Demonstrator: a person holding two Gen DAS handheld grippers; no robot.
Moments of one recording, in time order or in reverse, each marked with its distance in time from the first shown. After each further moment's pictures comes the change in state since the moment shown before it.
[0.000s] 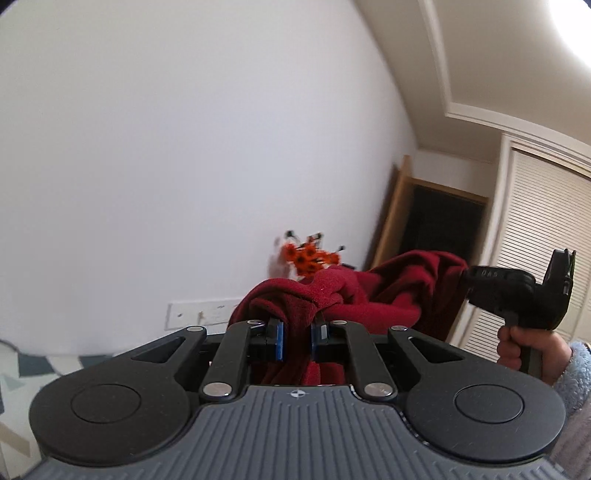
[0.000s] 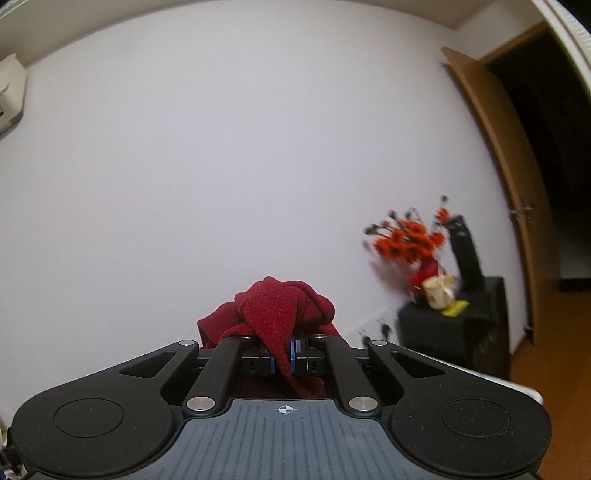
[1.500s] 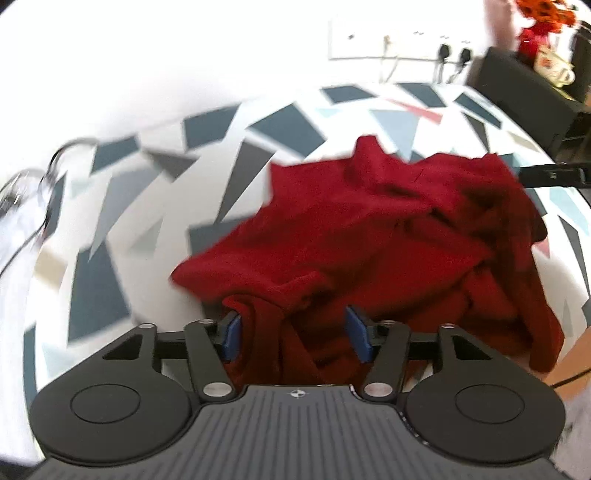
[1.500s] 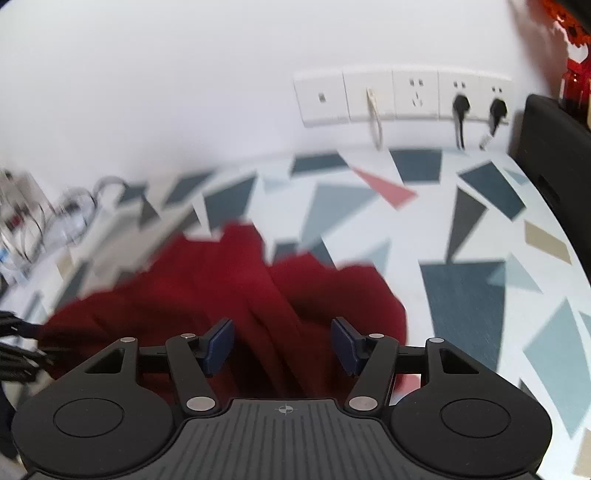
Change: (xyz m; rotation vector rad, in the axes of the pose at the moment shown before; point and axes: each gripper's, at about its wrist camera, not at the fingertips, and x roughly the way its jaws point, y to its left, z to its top) left arm 0.295 0.085 -0.199 -0.017 0.757 0.708; right arm 0.356 -0.163 -0.210 -0.294 0.889 0.302
